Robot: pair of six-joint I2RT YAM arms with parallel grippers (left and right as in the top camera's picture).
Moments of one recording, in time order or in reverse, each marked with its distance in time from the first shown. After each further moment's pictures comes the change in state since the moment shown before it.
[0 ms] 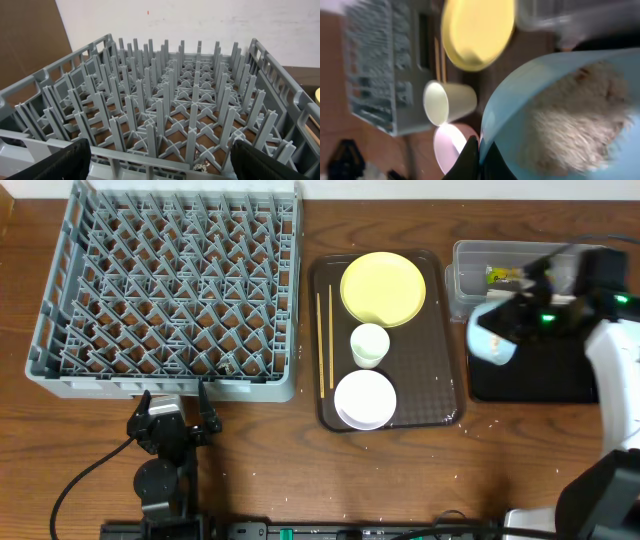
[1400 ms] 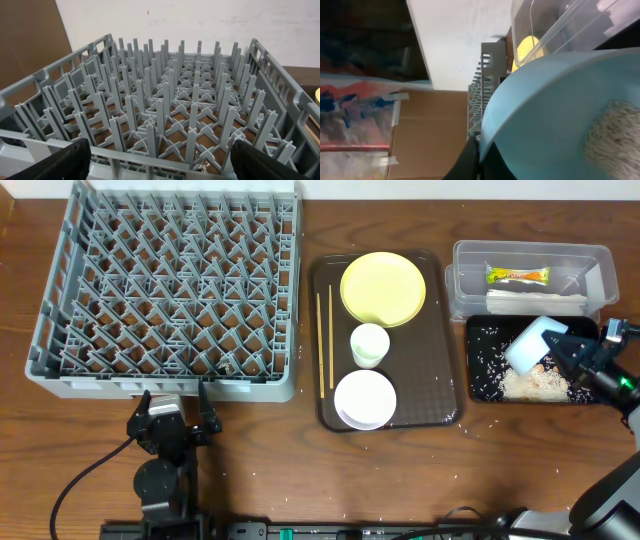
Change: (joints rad) left arm 0.000 0.000 0.000 0.000 0.000 0.000; right arm -0.483 0.003 -0.449 0.630 -0.686 0.348
